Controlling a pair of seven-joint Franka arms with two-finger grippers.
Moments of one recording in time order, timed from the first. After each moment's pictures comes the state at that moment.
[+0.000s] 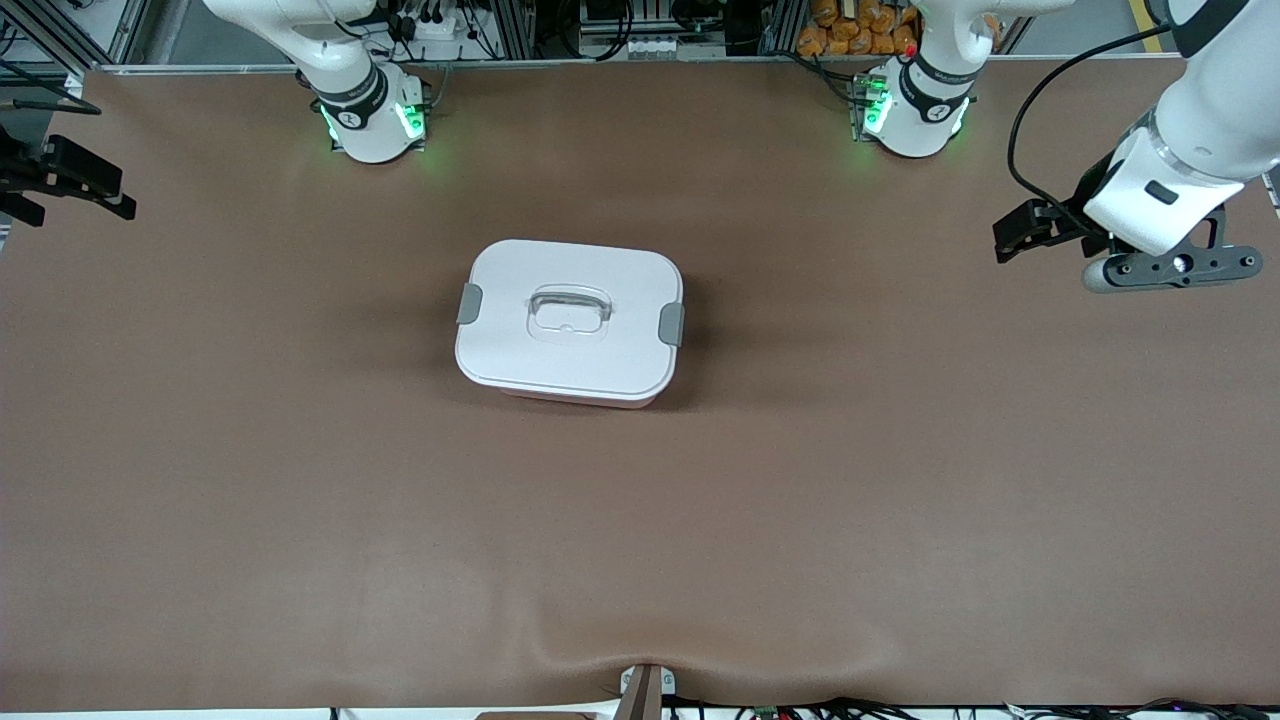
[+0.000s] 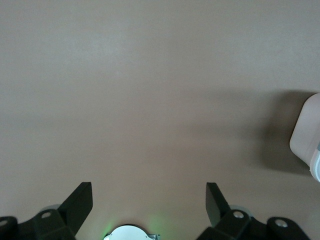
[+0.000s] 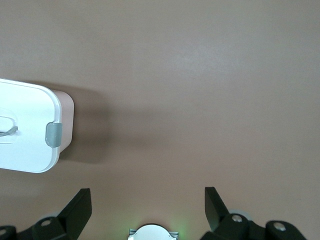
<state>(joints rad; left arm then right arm) -0.06 -0.01 -0.13 -1.61 0.04 1.54 -0.23 0.02 -0.05 -0.08 -1.51 0.02 1.38 -0.10</state>
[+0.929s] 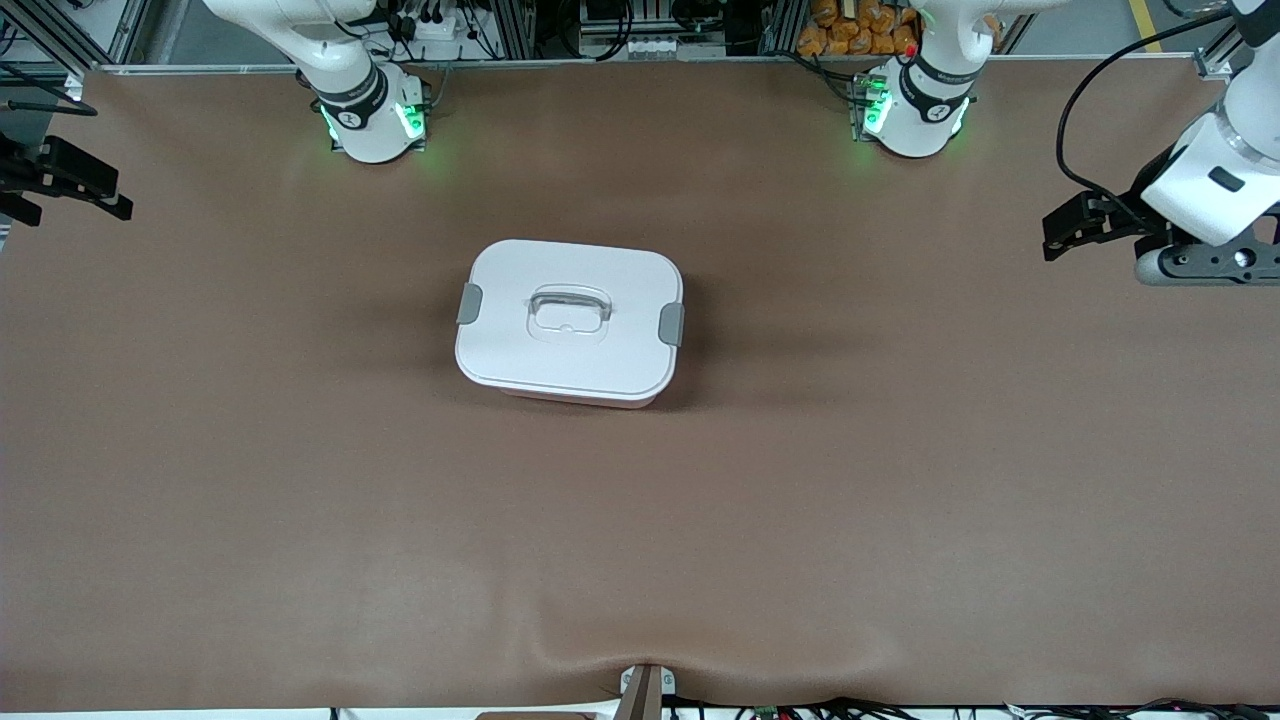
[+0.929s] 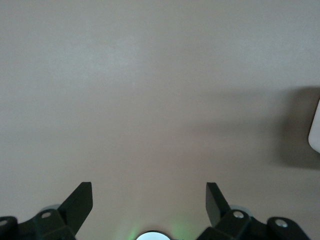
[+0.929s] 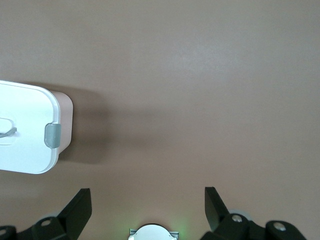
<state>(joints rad) 0.02 -0.02 -0.15 -1.59 0.06 1.55 -0.10 0.02 -0.05 -0.08 -1.51 0.02 1.38 -0.10</state>
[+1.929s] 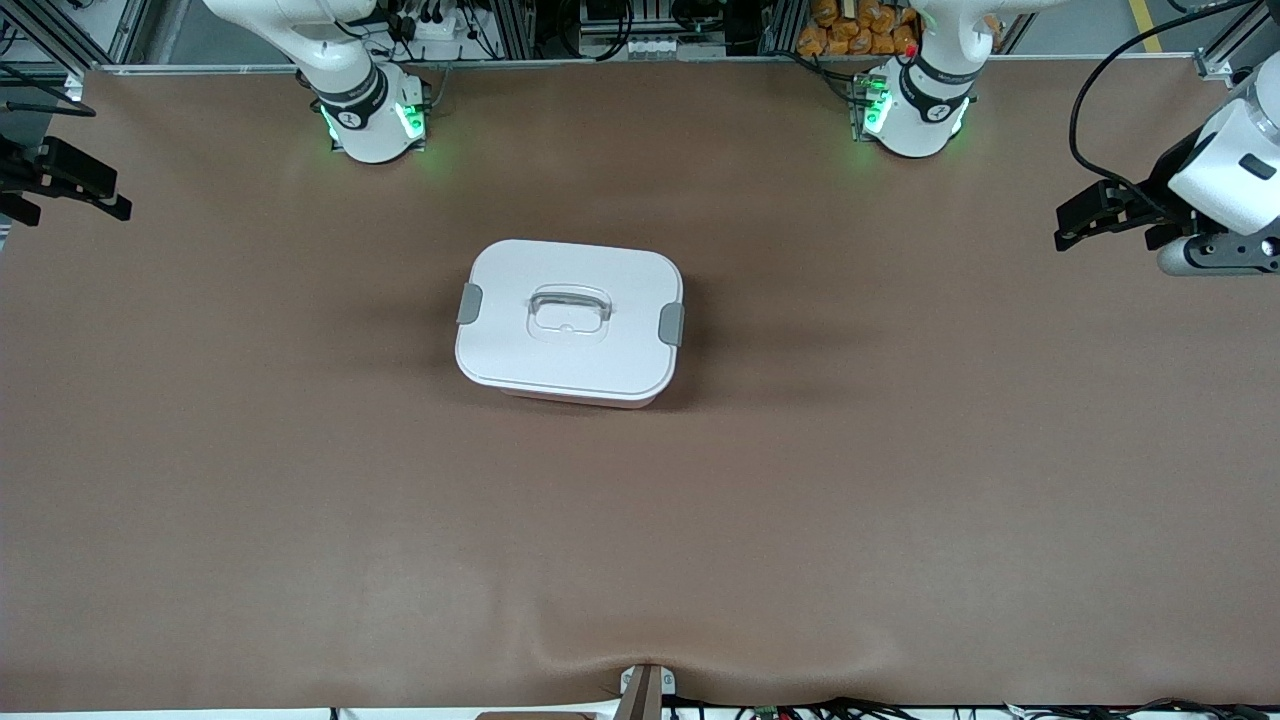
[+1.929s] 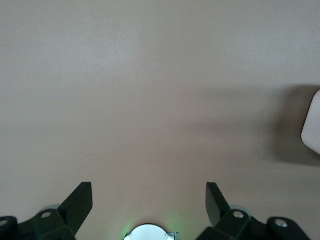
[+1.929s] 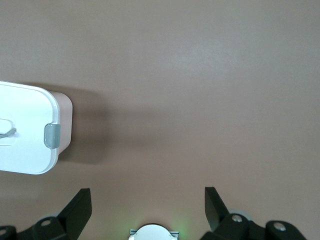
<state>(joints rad) 0.04 -0.02 -0.15 -1.57 0.04 1.50 -0.10 0.02 -0.05 -0.08 -1.51 0.02 1.38 -0.10</state>
